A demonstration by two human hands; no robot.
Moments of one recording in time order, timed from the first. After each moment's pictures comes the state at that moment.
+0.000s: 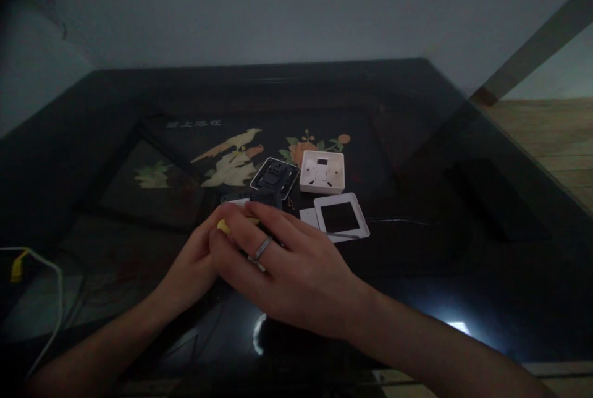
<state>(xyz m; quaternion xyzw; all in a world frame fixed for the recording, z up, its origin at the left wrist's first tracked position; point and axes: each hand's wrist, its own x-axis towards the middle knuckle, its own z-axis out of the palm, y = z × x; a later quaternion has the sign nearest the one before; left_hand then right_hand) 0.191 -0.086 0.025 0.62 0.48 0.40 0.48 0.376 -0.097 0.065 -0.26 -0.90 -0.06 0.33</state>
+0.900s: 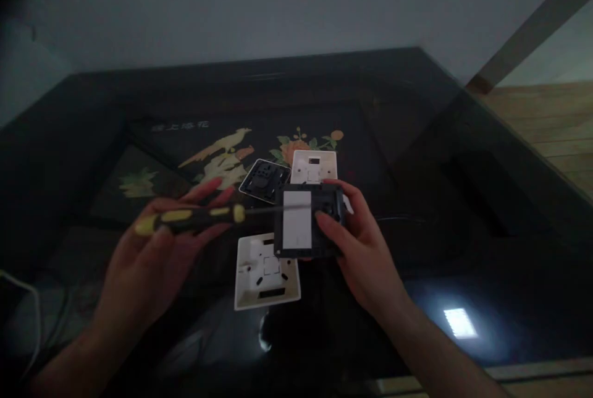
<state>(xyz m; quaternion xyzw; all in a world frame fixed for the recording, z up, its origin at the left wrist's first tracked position) 0.181 -0.082 0.033 0.49 0.35 0.55 0.57 0.415 -0.096 0.026 -0.50 -0.30 0.60 0.54</state>
